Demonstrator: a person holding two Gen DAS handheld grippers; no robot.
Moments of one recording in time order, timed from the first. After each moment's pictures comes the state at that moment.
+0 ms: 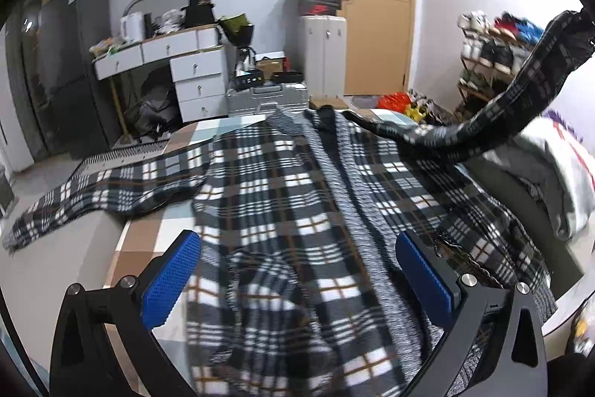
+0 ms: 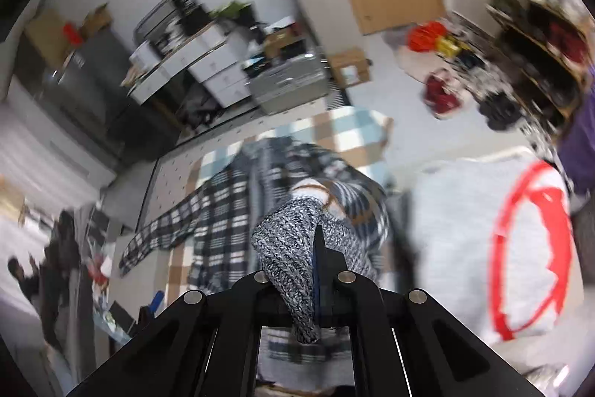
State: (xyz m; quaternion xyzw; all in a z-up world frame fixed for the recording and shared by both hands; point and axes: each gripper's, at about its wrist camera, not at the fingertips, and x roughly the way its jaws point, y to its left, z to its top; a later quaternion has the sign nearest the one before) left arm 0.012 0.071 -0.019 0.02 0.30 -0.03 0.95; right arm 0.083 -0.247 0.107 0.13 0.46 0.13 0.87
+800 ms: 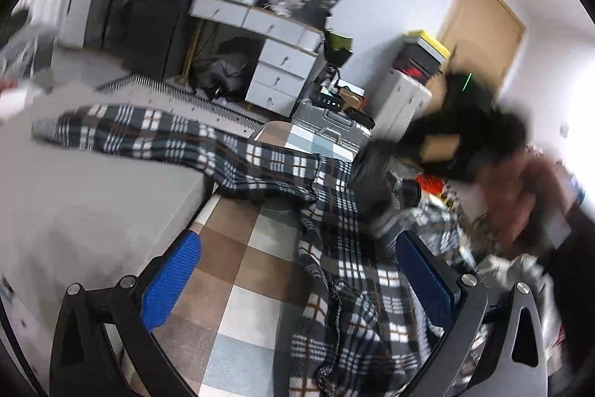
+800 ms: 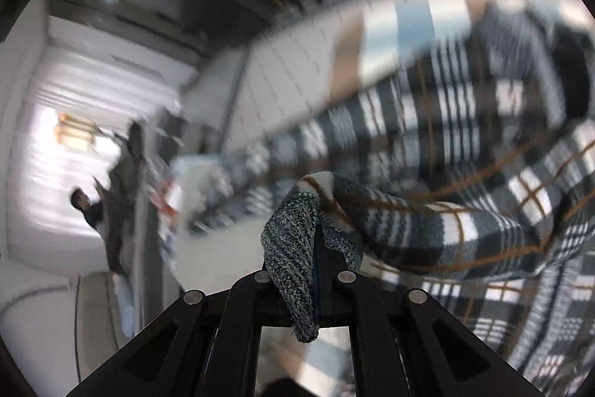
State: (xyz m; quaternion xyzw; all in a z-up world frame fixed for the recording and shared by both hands) left arm -0.002 0.224 -0.021 -0.25 0.26 0.05 0.93; right arm 0.237 0.145 -0.129 0.14 0.63 0.33 0.69
